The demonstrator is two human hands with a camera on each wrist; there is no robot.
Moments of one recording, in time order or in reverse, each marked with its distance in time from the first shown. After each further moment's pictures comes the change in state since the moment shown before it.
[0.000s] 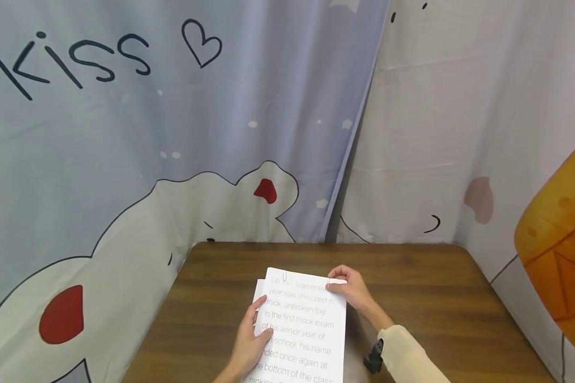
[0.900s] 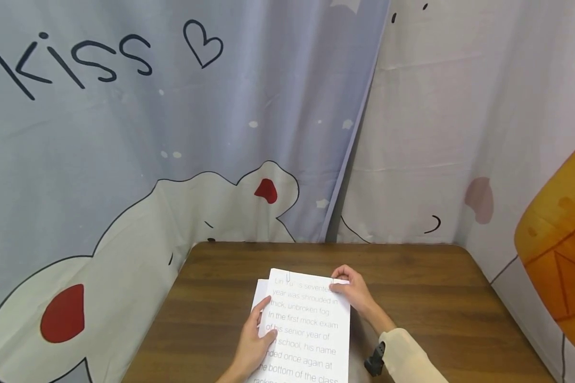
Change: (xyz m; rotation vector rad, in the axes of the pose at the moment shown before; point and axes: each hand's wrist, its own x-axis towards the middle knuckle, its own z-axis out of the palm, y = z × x) left_hand -0.002 0.002 0.007 -0.020 -0.028 0.004; right_hand -0.007 -0.002 0.001 0.074 0.011 0.023
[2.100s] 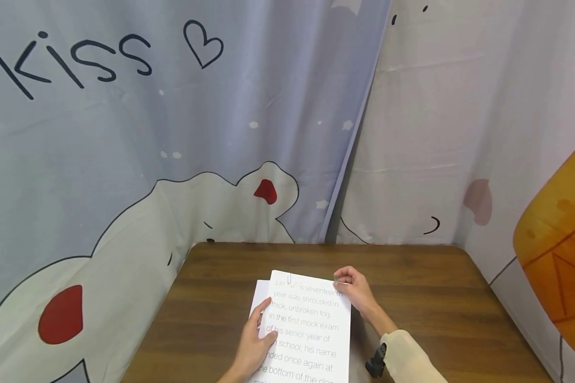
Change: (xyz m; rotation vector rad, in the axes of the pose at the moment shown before) left_hand 0.000 0.000 0.001 -0.012 -0.008 -0.013; right_hand -0.002 -0.002 -0.007 -0.090 0.101 0.028
